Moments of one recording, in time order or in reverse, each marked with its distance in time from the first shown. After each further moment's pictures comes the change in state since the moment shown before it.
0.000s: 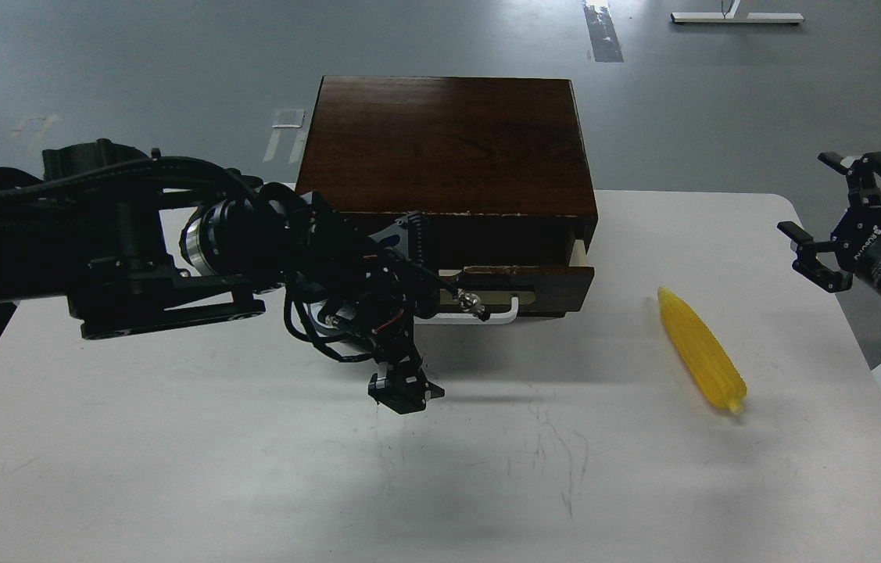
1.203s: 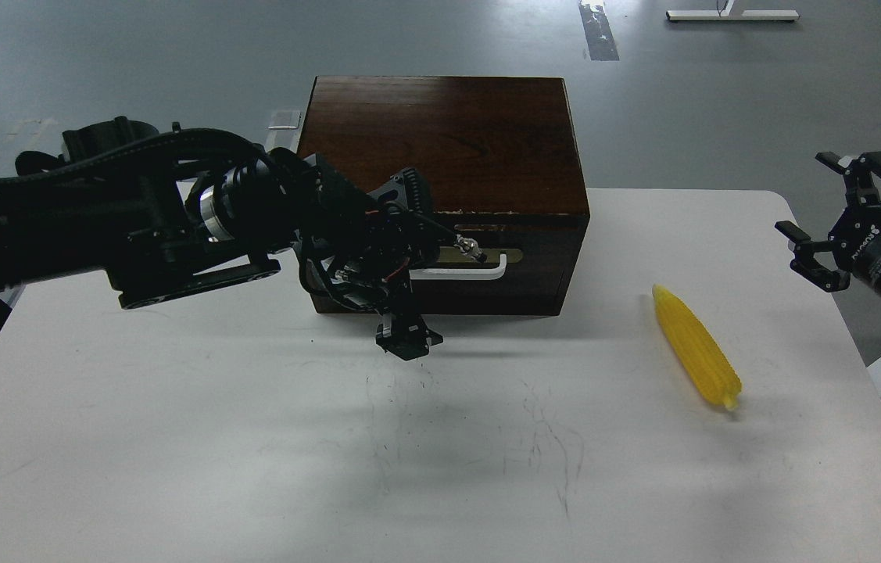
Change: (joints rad) left arm 0.007 -0.070 -0.009 0.232 0.019 0.001 -0.001; right arm 0.001 0.003 0.000 0.001 0.000 0.000 0.000
